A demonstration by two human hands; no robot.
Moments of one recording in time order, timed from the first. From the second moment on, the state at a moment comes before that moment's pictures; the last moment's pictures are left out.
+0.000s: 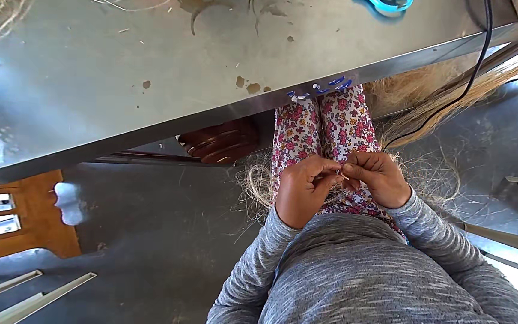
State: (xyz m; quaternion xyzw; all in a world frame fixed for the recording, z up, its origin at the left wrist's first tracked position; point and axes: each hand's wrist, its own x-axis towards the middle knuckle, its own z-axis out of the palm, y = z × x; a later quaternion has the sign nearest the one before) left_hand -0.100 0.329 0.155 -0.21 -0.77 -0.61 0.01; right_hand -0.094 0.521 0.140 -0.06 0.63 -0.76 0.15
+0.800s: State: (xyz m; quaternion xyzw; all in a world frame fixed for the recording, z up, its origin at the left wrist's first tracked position) left_hand -0.100 0.348 0.133 -0.06 -0.74 -0.67 0.02; right_hand -0.102 0.526 0.145 0.04 0.62 -0.76 0.20
